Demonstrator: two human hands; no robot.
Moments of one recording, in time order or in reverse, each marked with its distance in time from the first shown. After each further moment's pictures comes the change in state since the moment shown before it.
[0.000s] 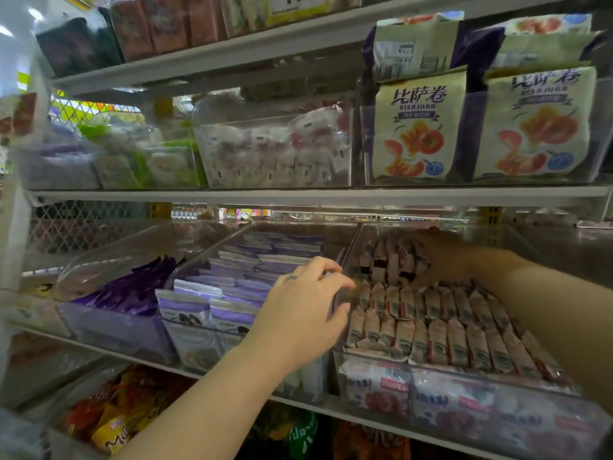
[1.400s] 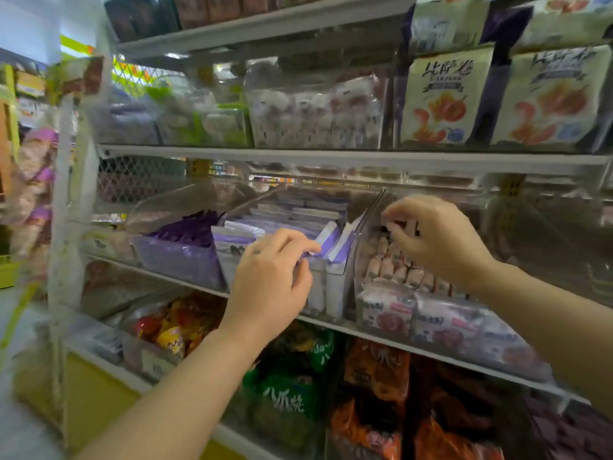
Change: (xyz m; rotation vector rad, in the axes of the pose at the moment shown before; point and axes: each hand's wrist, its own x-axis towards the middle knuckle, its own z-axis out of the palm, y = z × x) left_hand -0.095 -0.007 -0.024 -0.024 0.426 -0.091; right_hand -0.113 -0.113 -0.004 0.202 0.619 -0.342
